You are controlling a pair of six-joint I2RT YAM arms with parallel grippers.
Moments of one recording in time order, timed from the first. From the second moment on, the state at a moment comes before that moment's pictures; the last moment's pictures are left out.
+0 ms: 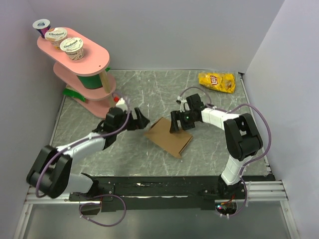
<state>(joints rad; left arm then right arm) -0.49 1.35 0.66 0.27 0.14 -0.58 0.36 1.78 1.07 -0.37 -0.45 0.12</state>
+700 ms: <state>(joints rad) -0.49 1.46 0.18 0.84 0.41 -1.04 0.45 1.65 0.84 -0.13 -0.31 0.46</state>
